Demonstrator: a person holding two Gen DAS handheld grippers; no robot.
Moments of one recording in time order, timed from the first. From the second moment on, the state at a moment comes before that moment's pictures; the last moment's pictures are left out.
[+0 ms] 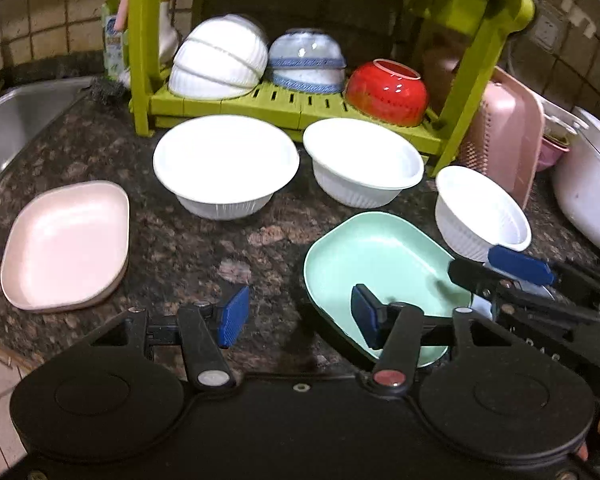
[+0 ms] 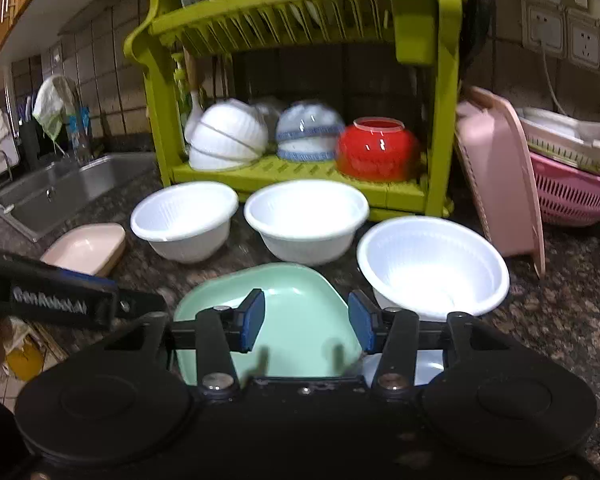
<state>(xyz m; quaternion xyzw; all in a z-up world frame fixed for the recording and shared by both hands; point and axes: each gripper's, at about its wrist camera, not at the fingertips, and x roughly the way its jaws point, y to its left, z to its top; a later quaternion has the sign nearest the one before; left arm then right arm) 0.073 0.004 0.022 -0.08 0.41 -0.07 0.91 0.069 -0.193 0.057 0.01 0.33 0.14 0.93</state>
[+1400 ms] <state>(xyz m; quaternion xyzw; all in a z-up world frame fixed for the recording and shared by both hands) 0.091 -0.013 -0.011 -0.11 0.46 -0.09 0.88 0.121 -0.197 0.009 0.00 0.40 0.15 0.90</state>
